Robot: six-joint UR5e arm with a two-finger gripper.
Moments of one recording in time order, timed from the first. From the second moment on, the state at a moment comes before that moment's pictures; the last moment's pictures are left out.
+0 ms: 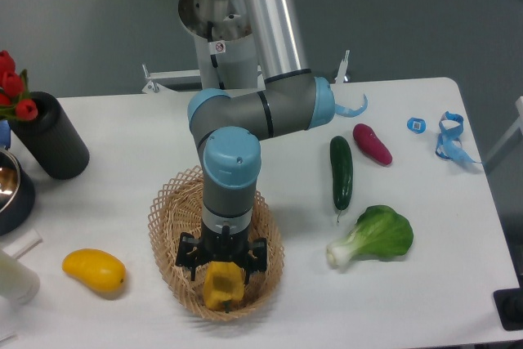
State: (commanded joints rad) arm 2.28 -2.11 -1.59 -0.72 1.38 0.27
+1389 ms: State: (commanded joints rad) arm 2.28 -2.16 -1.60 -0.72 1.42 0.27
